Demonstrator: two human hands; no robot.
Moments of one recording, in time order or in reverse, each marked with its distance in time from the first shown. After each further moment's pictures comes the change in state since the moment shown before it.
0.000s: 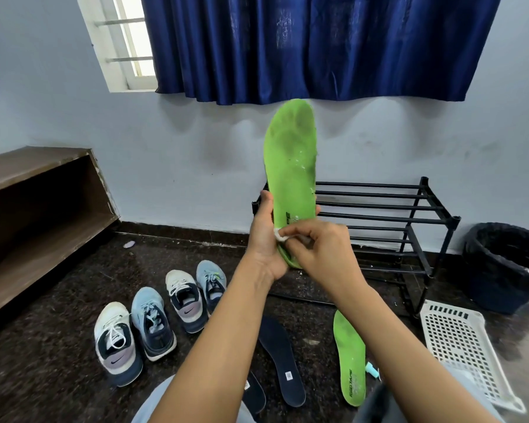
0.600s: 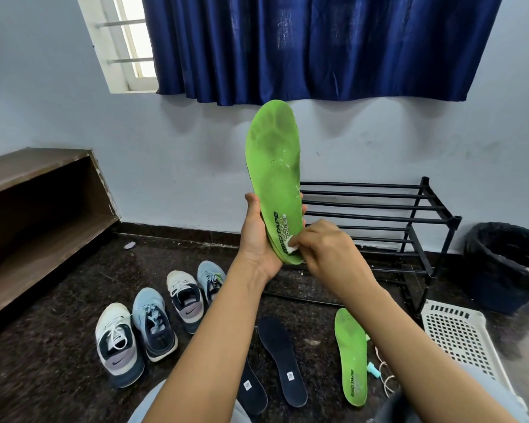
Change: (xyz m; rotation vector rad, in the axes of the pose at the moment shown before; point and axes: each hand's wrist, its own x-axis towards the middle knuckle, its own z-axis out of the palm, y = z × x) left_hand 0.002 0.008 -0.011 -0.093 -0.017 0.052; right_hand -0.003 0.020 -0.006 -0.353 -0.170 -0.219
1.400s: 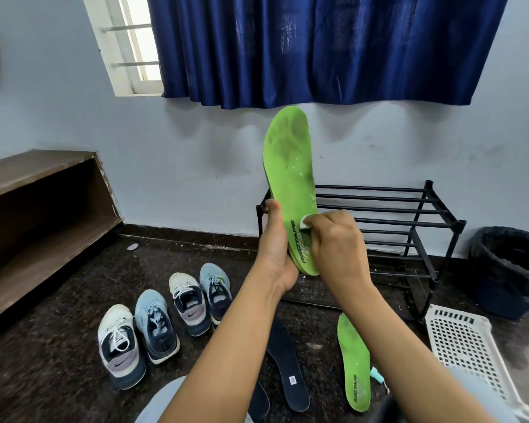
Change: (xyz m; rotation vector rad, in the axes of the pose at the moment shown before) left_hand -0.010 -0.014 0.013 0.100 0.187 -0.003; right_hand 0.012 -0.002 0.013 -0.099 0.333 0.215
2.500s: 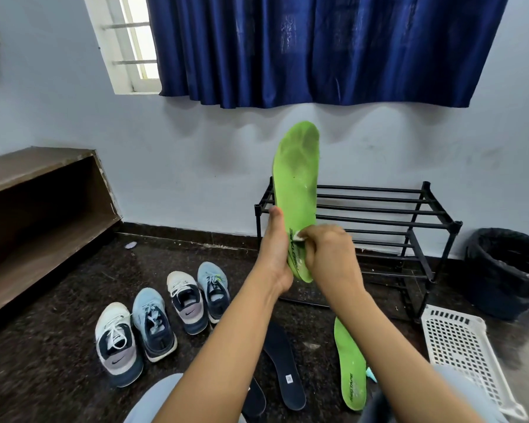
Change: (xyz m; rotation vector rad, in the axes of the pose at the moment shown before) left_hand -0.001 -0.007 -0.003 0.183 0.063 -0.023; right_hand -0.010 0.002 0.005 -0.006 -0.214 0.098
